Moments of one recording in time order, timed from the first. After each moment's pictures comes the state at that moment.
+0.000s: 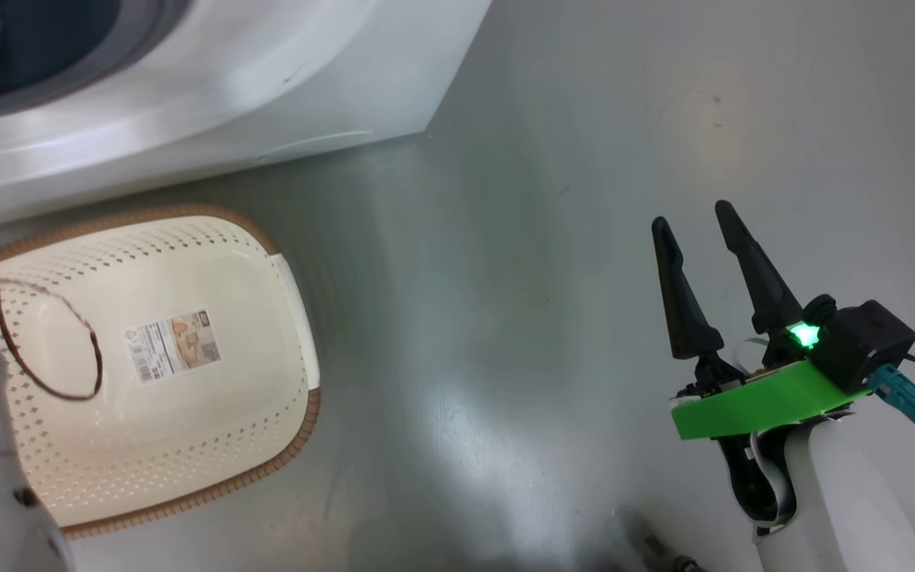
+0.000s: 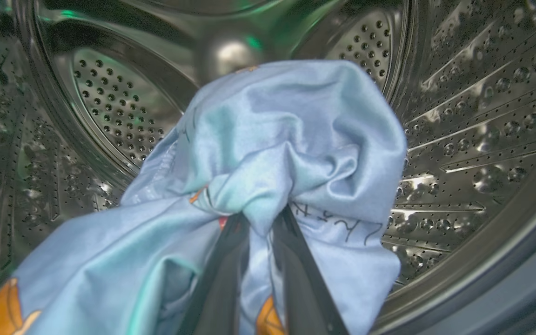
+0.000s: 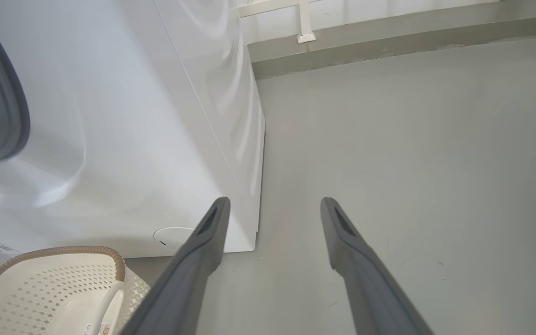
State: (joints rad) left arm -1.08 0.15 0.18 0.58 -0.11 -0.13 -0.26; right arm -0.34 -0.05 0.09 0.09 0.27 0.12 -0.26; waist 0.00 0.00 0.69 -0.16
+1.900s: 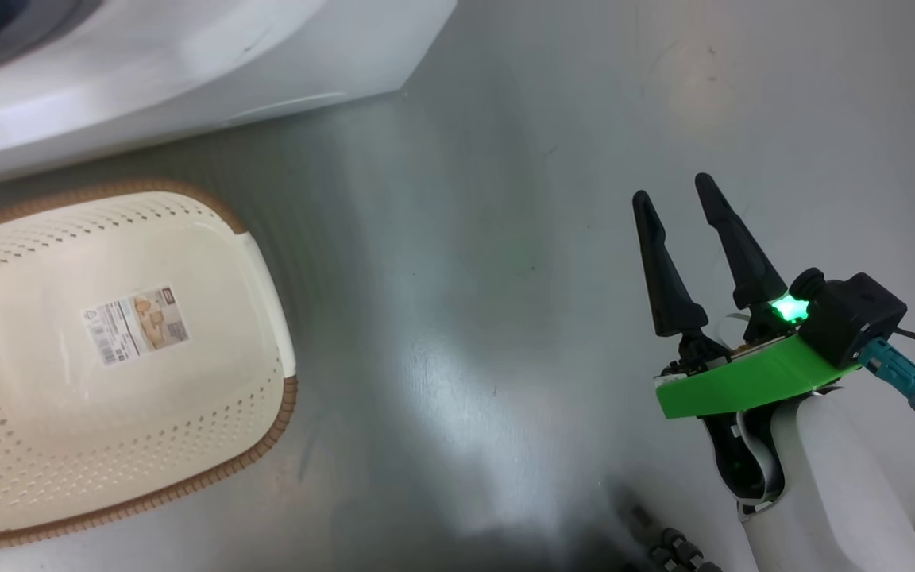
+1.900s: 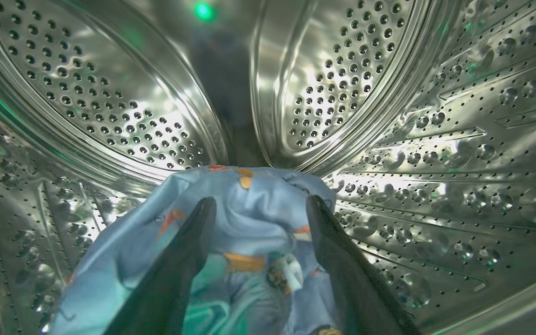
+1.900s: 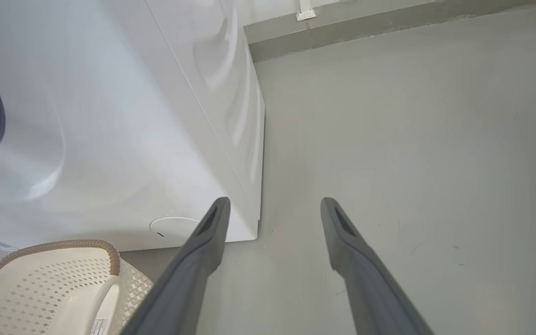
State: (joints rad) left arm -1.40 0.25 0.04 0.93 -0.11 -0.11 -0.25; right arm -0.40 -0.05 0.13 0.11 0.32 0.12 -0.26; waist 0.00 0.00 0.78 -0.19
